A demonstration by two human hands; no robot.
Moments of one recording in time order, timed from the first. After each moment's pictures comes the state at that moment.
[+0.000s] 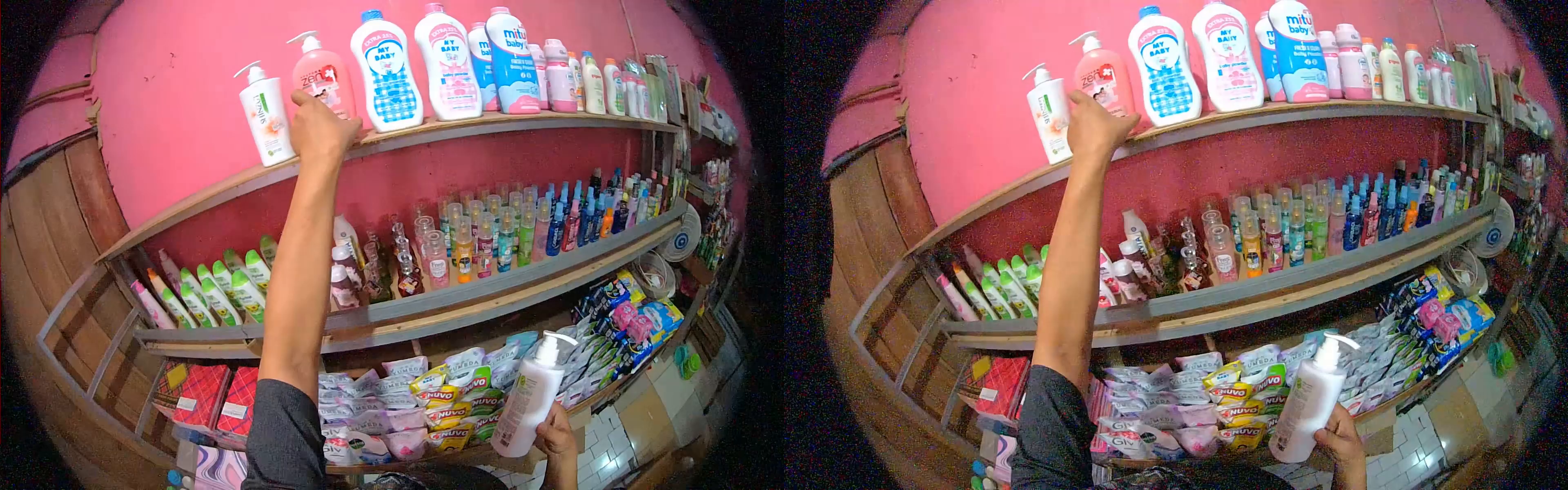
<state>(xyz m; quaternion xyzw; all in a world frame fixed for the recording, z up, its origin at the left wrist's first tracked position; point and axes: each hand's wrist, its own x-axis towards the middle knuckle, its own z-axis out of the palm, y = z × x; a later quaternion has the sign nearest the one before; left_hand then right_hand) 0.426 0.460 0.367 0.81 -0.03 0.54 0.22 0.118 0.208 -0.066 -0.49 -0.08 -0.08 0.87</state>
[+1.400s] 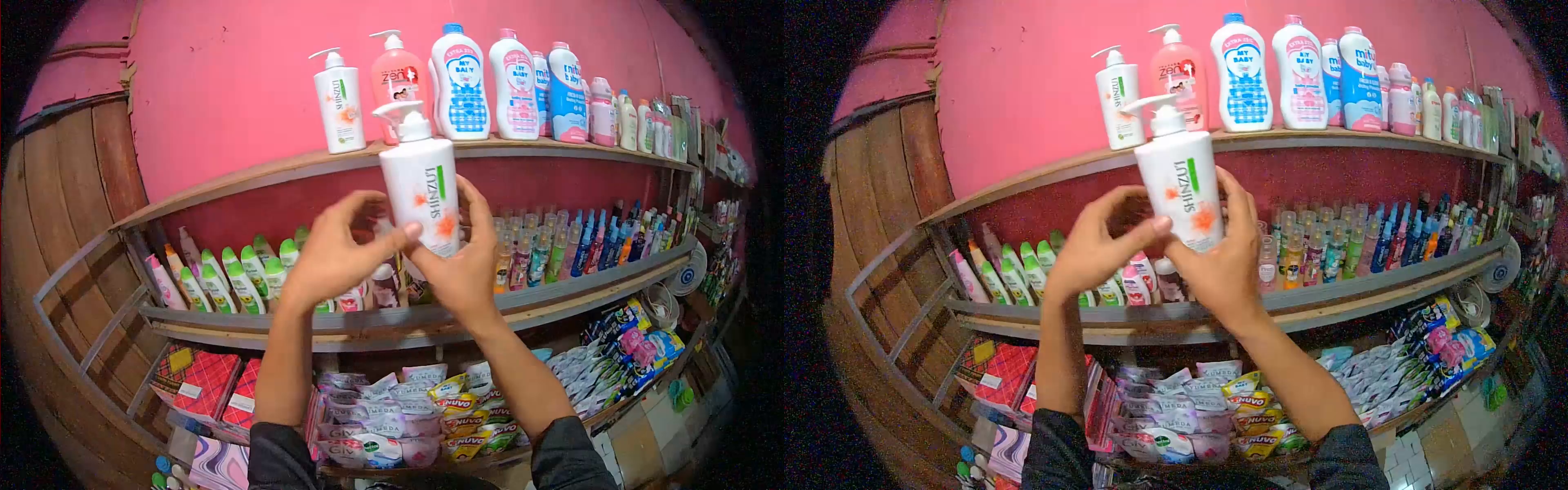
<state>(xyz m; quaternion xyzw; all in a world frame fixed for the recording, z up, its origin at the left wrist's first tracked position) 0.305 0.581 0.261 0.76 -0.35 0.23 0.49 0.309 0.415 0.214 -0.58 -0.26 -0.56 0.52</state>
